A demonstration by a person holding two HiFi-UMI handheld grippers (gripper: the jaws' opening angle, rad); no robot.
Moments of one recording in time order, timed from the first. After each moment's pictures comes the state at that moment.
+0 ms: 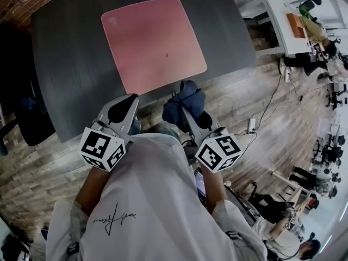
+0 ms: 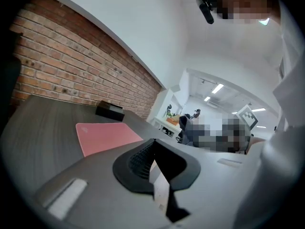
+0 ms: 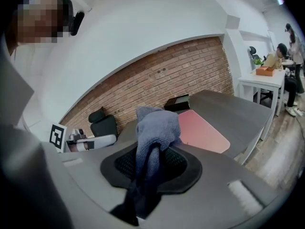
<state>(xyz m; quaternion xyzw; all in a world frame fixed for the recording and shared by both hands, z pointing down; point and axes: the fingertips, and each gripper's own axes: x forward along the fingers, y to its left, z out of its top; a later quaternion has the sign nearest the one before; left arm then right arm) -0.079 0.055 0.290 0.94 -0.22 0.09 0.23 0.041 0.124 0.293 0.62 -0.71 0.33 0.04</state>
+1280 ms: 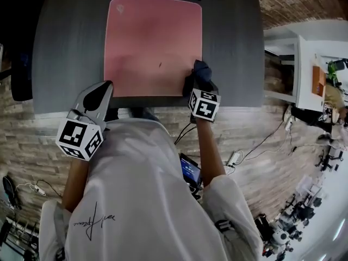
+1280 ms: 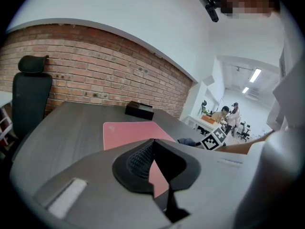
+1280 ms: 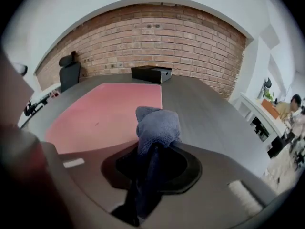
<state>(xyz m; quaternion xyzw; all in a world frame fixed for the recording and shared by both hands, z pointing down) -0.040 0.001 0.338 0.87 -0.42 0.14 0.22 0.268 -0.016 0.517 0.63 -0.65 0.29 0.32</state>
